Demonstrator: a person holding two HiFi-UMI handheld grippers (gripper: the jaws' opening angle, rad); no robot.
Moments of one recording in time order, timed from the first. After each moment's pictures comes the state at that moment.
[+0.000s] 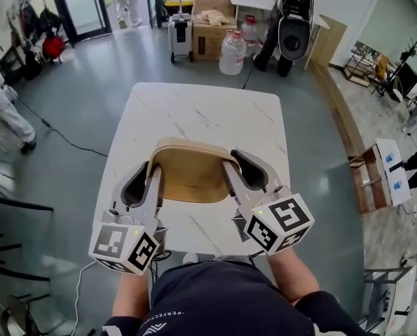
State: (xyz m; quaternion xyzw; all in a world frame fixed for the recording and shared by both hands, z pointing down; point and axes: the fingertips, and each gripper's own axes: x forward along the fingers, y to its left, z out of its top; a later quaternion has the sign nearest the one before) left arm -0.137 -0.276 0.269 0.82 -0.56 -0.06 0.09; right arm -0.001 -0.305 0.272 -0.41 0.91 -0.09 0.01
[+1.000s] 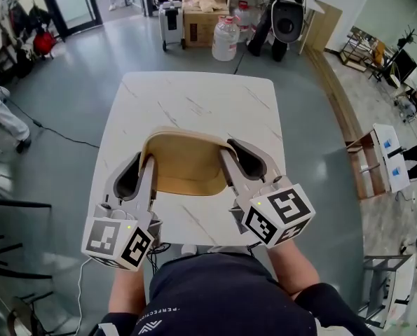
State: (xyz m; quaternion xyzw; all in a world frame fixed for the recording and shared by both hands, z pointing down) left arm -0.122 -0.281 0.274 0.83 -0.55 -0.05 0.09; right arm 0.016 -0.310 0.280 -0.42 0.90 -0.10 0.01
